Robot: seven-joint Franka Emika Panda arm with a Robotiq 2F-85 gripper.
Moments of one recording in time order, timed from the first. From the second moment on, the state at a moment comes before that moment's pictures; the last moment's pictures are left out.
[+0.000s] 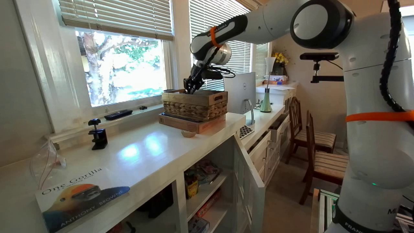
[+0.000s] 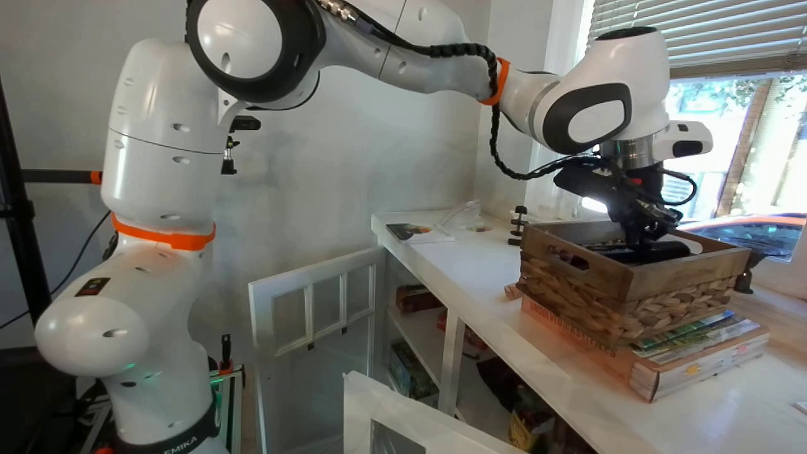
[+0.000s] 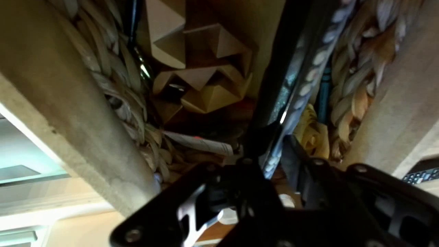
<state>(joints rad) -0.20 0.24 -0.07 -1.63 0.23 2.35 -0.25</state>
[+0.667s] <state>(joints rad) -0.18 0.14 -0.08 -1.62 0.14 2.35 -0.25</state>
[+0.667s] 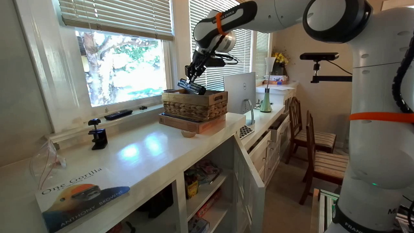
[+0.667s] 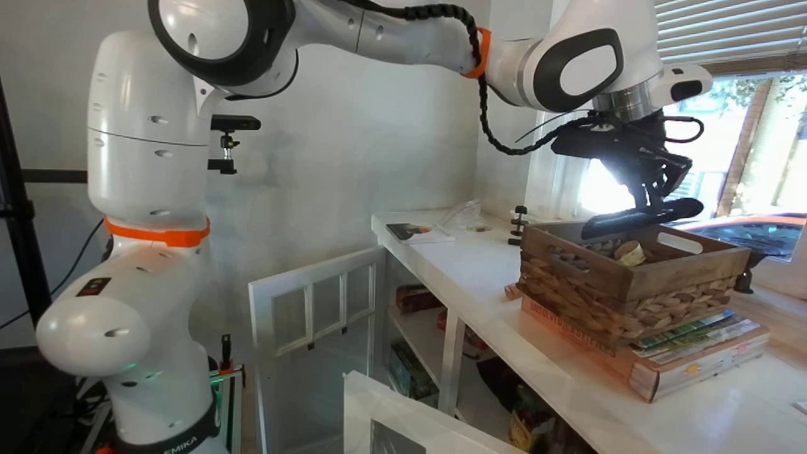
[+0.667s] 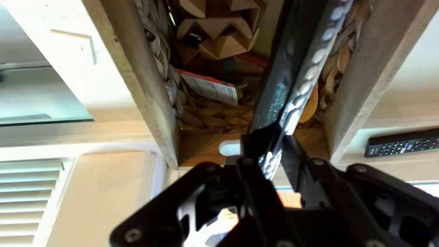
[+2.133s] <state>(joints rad) 0.00 0.18 0.03 -1.60 0.05 2.20 -0.25</state>
